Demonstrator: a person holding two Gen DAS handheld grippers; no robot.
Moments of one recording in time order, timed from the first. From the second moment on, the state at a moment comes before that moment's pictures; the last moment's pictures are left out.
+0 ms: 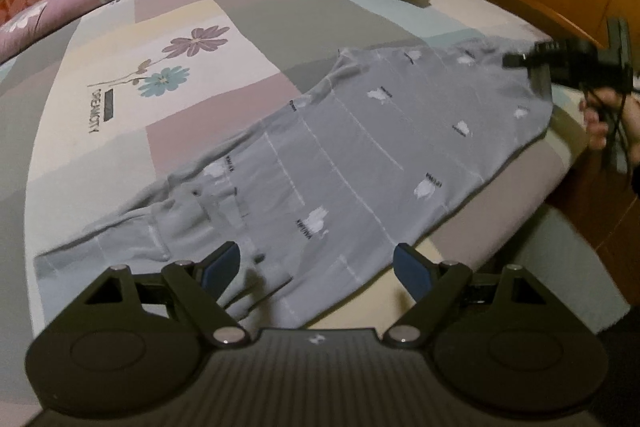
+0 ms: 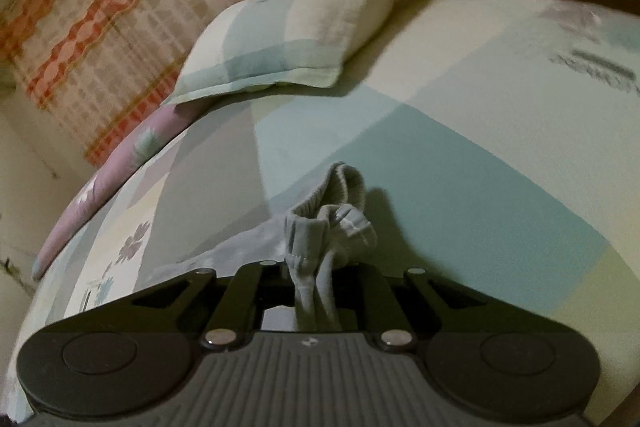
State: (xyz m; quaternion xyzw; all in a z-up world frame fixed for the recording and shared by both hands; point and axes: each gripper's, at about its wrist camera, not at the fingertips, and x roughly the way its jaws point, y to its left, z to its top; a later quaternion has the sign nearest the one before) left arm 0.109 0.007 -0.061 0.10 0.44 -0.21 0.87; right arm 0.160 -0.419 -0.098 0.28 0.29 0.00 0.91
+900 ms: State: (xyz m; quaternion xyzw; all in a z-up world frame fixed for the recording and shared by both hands) left arm 0.090 0.062 -0.055 0.11 0.44 -0.24 0.86; right arm 0.175 -0.257 -0.006 0.08 0.35 0.14 0.92
